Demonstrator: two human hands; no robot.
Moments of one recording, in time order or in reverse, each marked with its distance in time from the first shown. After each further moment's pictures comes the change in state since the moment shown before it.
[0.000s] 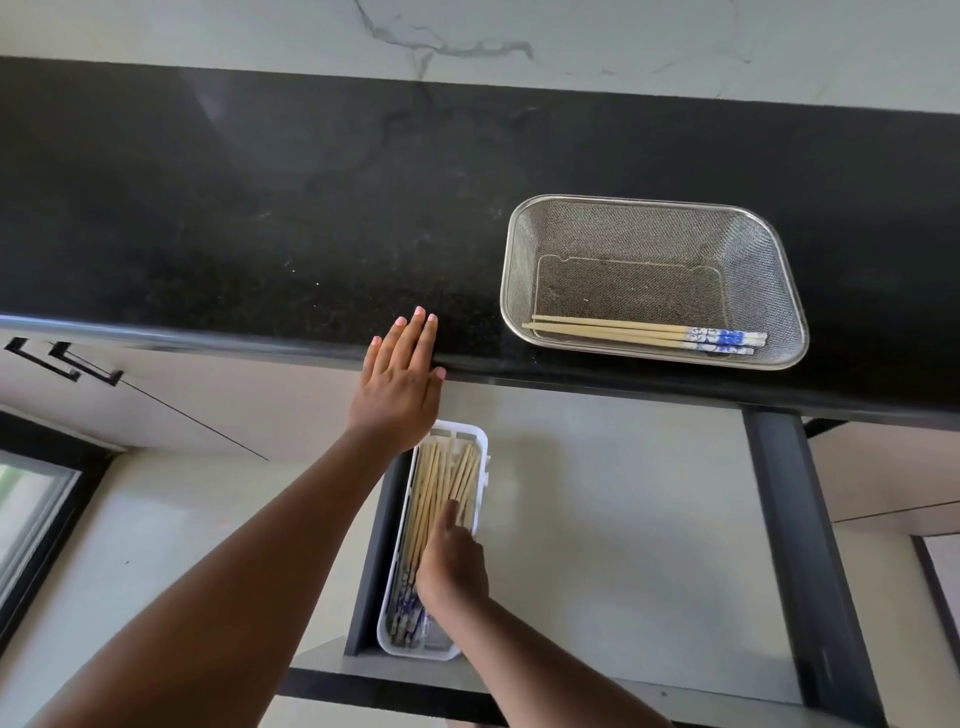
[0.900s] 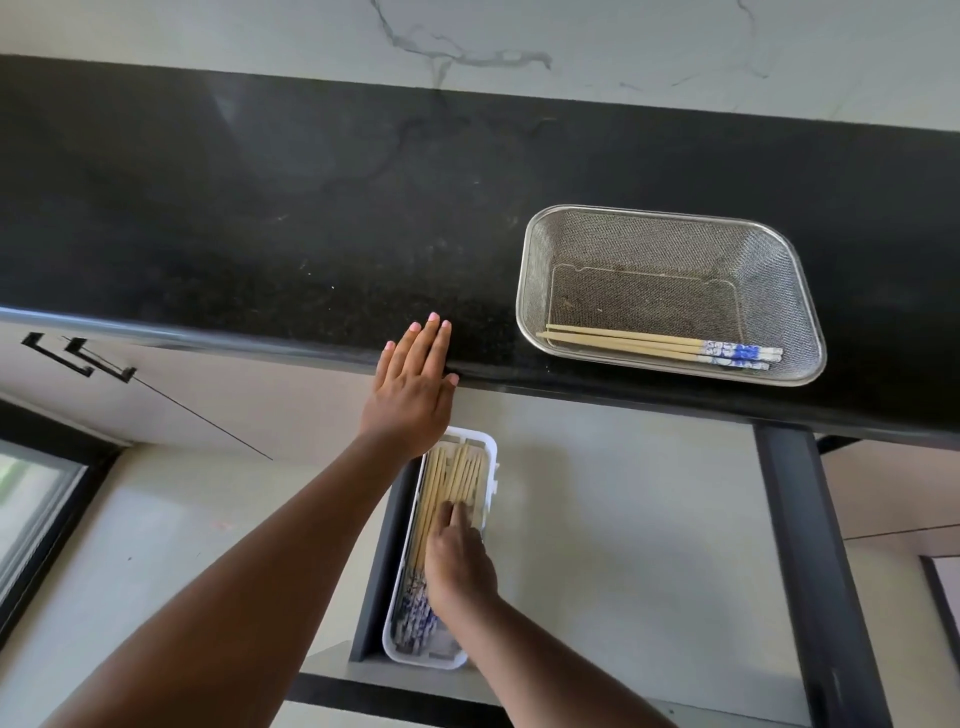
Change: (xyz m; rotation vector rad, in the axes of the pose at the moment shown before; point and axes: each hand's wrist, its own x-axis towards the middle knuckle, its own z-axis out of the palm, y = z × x) left_hand 0.000 -0.001 0.004 0.011 0.002 0.002; right_hand 0.009 -0.003 -0.001 -0.338 0.060 -0.206
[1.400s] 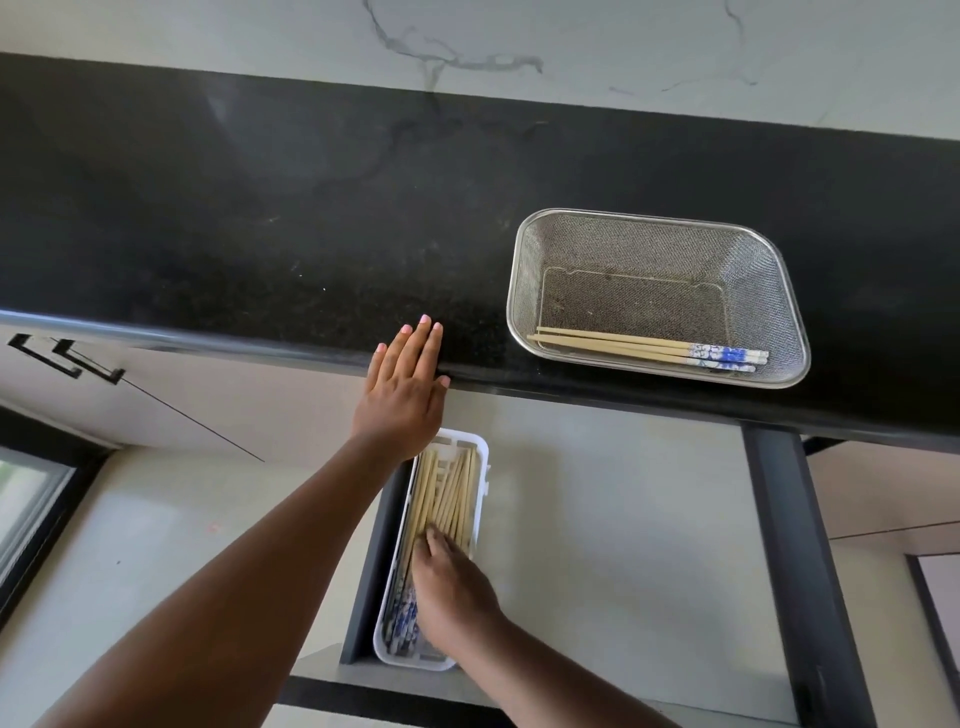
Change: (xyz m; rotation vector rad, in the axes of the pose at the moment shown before) left_hand -0.001 0.002 -0.001 -0.004 0.009 -0.002; right_hand -0.027 0.015 -0.011 -0.073 -0.144 -0.281
